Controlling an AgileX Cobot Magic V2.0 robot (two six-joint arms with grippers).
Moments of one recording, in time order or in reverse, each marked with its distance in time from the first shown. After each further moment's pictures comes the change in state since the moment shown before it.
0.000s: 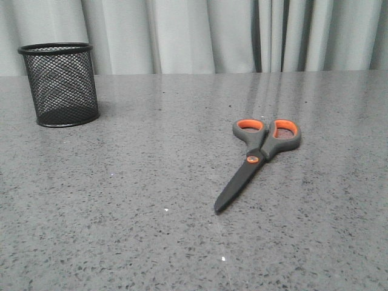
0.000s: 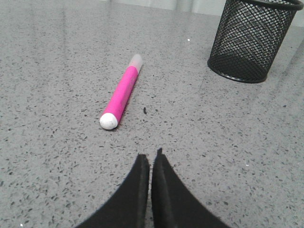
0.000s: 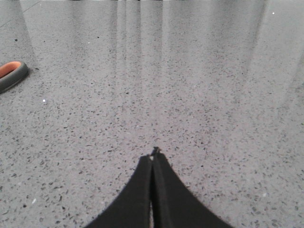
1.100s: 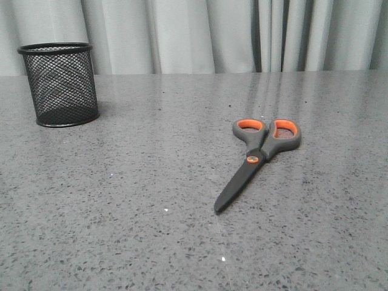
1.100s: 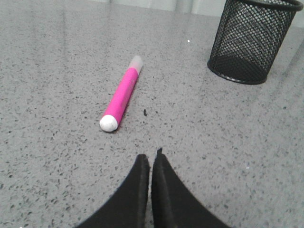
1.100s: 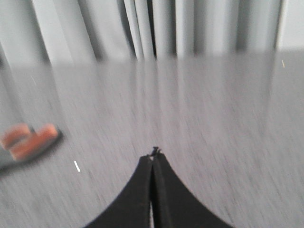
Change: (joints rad) left arm 0.000 0.000 0.000 -0.026 -0.022 0.000; right arm 0.000 0.000 0.000 0.072 -0.233 0.000
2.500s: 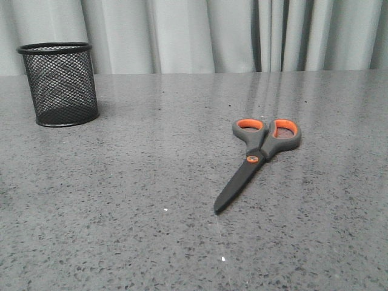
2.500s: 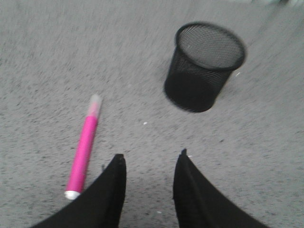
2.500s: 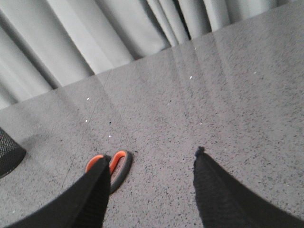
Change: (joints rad) left arm -0.005 0.750 -0.823 -0.018 0.499 0.048; right arm 0.059 0.312 -0.363 0.311 0.237 0.015
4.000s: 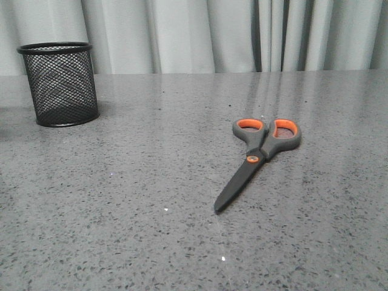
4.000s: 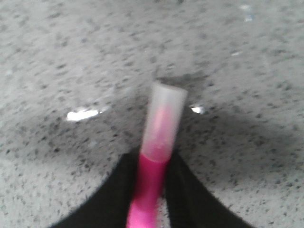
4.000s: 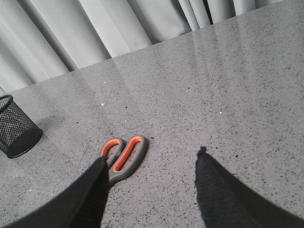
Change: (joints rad) left arm 0.012 0.923 -0.436 0.177 0.241 -0.023; right arm 0.066 0.006 -0.002 0.000 0.009 -0.008
